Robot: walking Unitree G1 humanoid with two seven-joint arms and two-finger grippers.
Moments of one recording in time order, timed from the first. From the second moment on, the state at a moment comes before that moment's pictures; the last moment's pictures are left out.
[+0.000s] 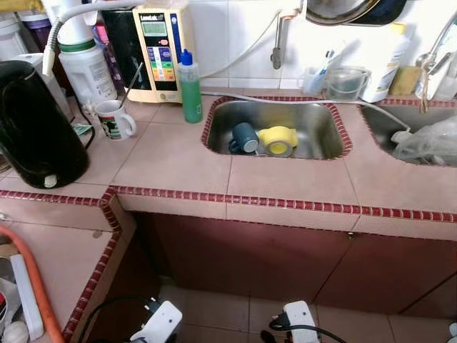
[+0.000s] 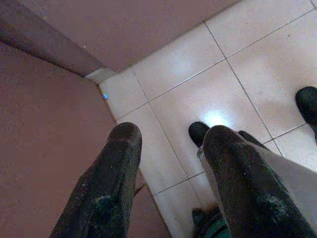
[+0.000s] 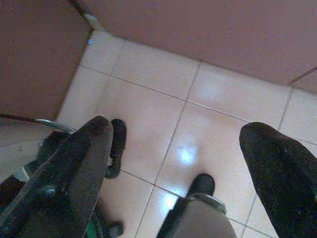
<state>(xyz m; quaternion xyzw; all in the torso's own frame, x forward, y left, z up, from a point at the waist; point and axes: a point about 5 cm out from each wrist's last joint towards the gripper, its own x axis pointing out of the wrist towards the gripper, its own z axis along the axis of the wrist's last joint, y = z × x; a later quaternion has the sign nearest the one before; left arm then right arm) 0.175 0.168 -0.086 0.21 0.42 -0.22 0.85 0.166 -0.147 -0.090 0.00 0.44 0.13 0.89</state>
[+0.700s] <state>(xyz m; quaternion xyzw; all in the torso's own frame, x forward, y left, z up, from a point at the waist) 0.187 0.130 -0.080 0.21 0.39 -0.27 0.85 0.152 -0.154 -0.097 -0.01 0.47 0.12 0.87</state>
